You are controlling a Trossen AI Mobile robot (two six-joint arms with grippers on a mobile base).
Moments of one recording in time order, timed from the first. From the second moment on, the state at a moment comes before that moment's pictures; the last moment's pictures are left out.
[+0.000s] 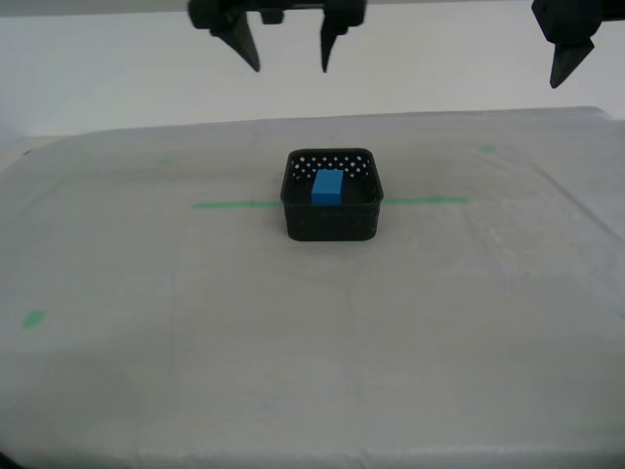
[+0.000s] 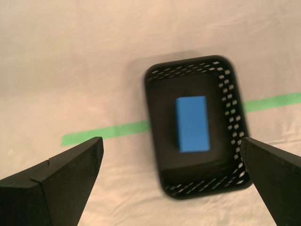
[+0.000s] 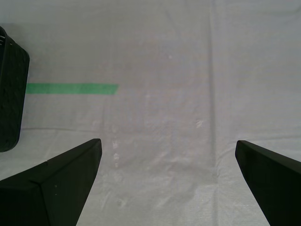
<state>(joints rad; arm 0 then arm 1) 0.16 1.38 1.05 -0.70 0.08 0.12 -0.65 1.92 1.70 -0.86 -0.23 -0.46</state>
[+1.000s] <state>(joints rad) 0.16 1.38 1.05 -0.70 0.08 0.12 -0.32 1.57 1.12 -0.63 -0.14 -0.34</state>
